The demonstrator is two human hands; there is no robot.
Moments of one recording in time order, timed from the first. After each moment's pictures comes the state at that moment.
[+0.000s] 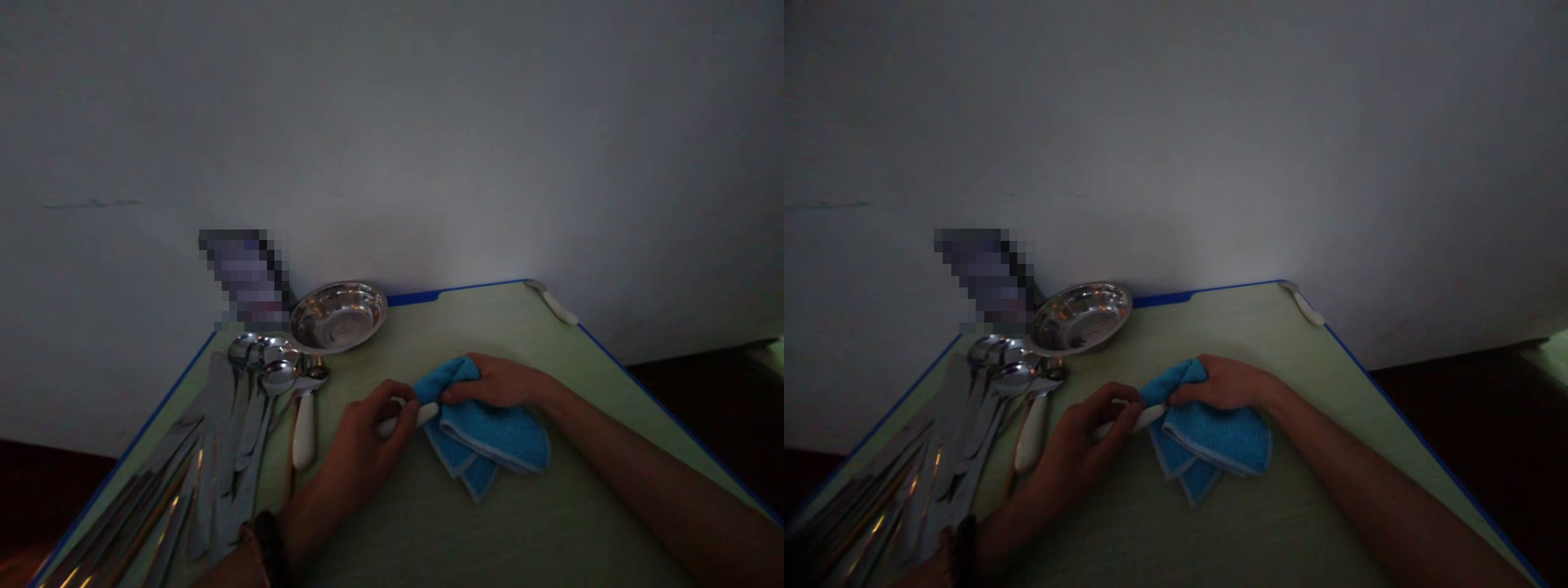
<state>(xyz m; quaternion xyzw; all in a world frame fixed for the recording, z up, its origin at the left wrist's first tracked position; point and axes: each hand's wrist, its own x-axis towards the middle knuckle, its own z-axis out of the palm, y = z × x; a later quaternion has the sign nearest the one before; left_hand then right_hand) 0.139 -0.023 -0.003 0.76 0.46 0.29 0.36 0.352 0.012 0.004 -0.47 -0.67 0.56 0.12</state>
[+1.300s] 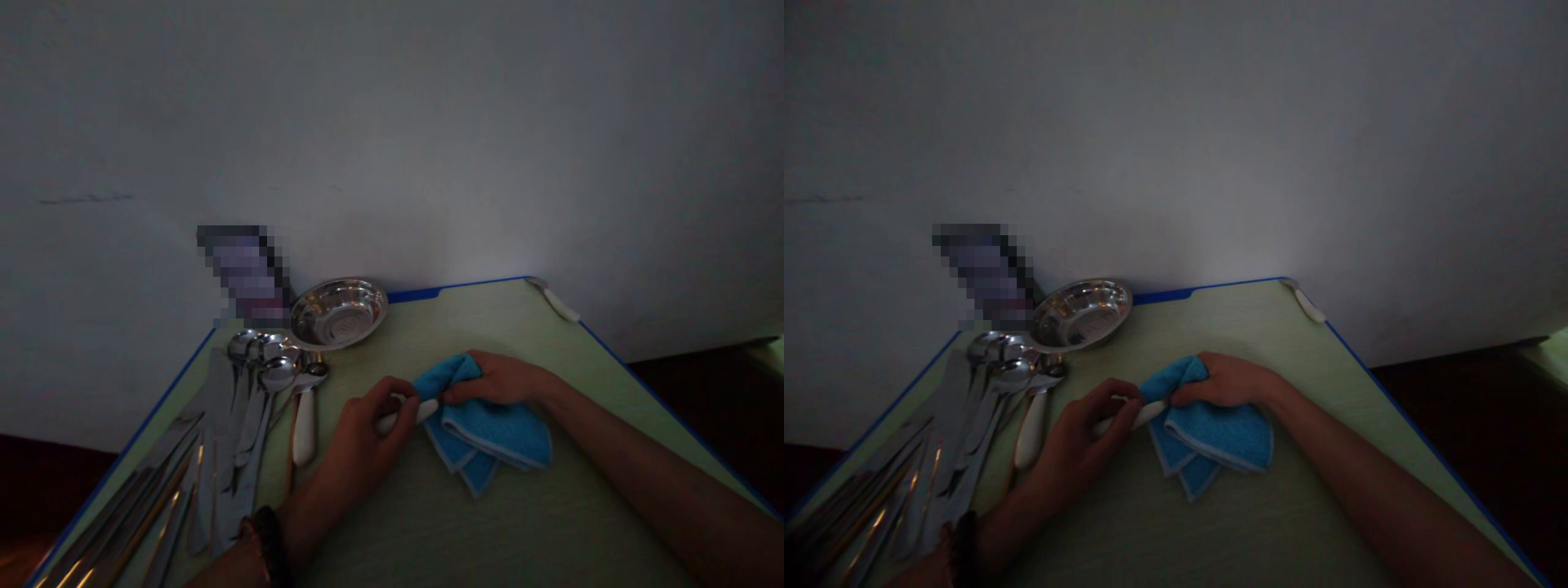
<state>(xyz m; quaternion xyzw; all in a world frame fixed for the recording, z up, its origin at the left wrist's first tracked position) 0.140 -0.024 0.001 0.77 0.46 0.29 0.35 0.354 0.011 0.003 -0.46 -0.69 0.55 0.12</state>
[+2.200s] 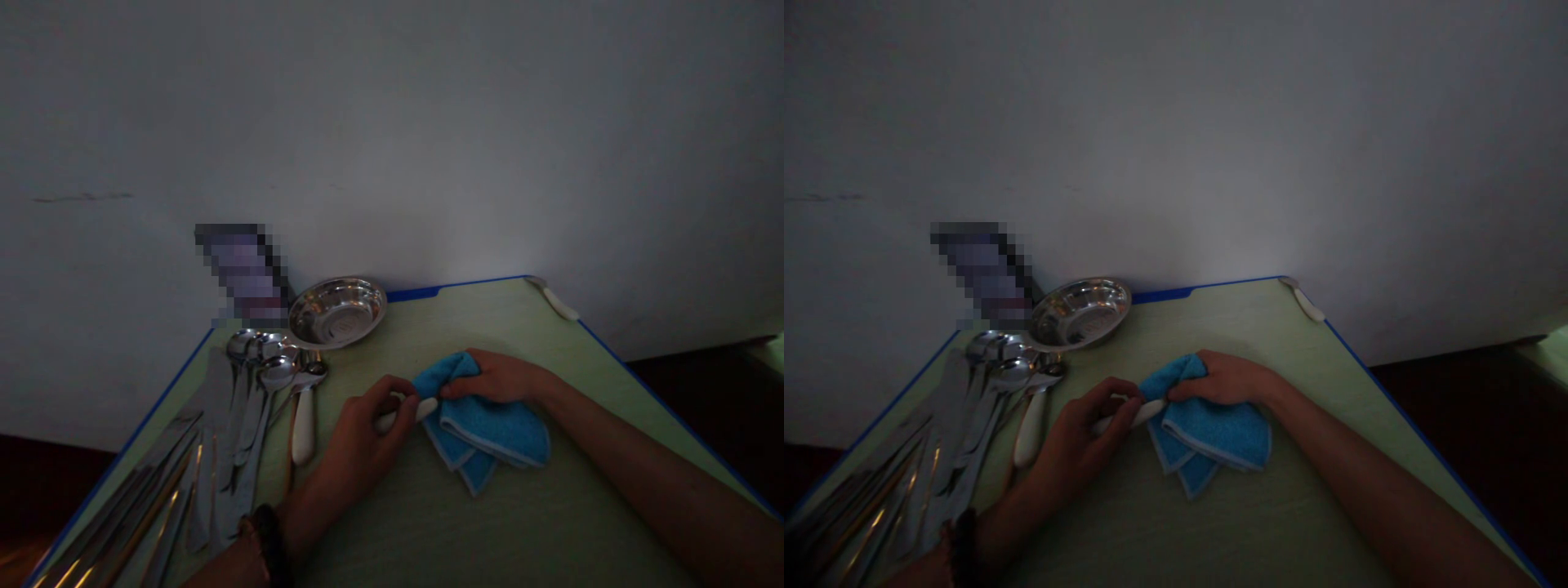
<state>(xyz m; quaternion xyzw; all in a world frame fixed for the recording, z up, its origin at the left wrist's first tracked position) 0.140 -0.024 0.000 0.76 0.46 0.29 0.36 0.353 0.011 0.003 -0.47 -0.68 0.55 0.13</state>
